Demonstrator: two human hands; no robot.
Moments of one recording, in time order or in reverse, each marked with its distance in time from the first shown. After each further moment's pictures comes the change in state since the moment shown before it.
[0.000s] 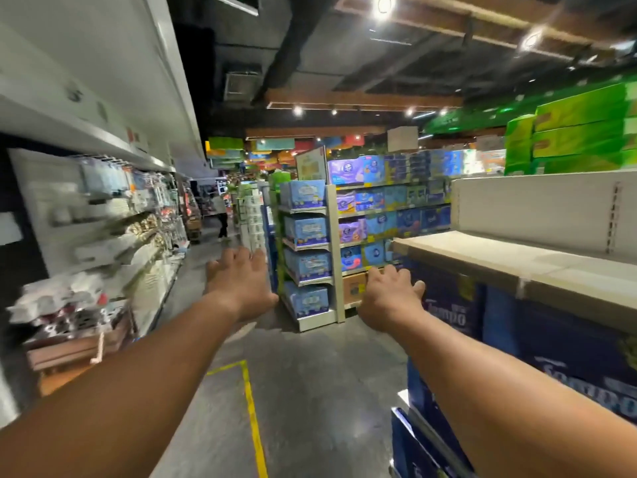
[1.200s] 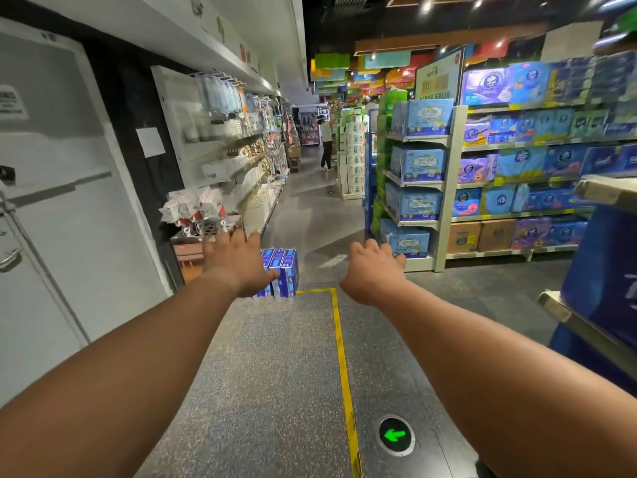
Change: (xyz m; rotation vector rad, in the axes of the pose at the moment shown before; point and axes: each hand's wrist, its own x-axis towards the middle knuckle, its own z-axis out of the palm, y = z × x) left_hand -0.005 -0.233 0.138 0.190 -0.224 -0.385; right_hand 0.062 -0.233 0.188 0.039 -0.238 -0.459
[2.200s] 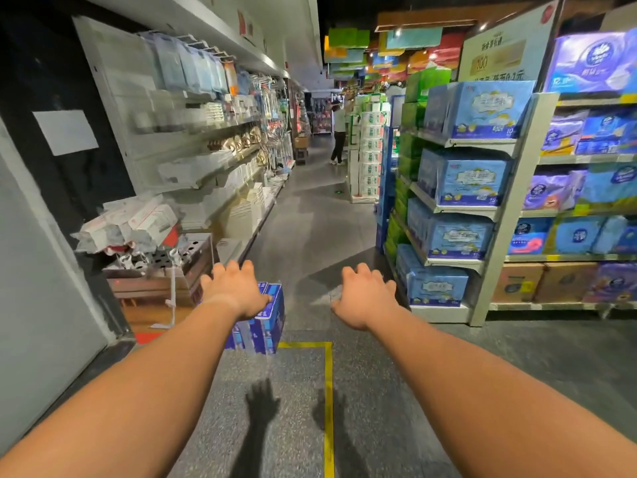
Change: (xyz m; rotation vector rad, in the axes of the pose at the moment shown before) left_hand 0.726 0.140 0.212 -0.117 -0.183 -0.159; right_hand 0.744 0.138 0.126 -0.017 -0.133 -0.071
